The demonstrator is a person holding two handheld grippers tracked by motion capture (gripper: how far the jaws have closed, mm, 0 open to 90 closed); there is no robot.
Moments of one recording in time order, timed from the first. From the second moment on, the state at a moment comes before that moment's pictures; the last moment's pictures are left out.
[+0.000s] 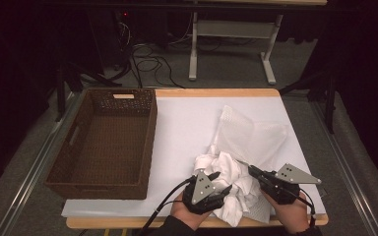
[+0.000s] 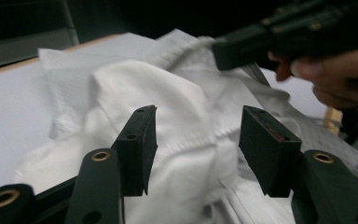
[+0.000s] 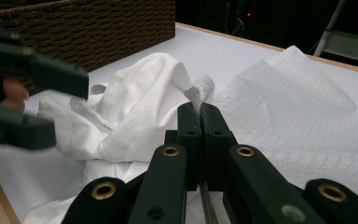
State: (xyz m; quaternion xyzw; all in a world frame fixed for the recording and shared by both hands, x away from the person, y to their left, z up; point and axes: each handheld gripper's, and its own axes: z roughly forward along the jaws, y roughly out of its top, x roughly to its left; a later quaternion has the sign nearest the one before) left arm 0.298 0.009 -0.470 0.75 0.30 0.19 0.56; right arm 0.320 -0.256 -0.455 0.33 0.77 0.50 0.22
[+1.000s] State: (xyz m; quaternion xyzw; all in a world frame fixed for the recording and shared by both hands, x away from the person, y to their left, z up) left arm 0.333 -0.044 -0.500 0.80 0.30 0.15 0.50; right arm 0.316 -0.252 -0.449 0.31 0.77 0.52 0.21
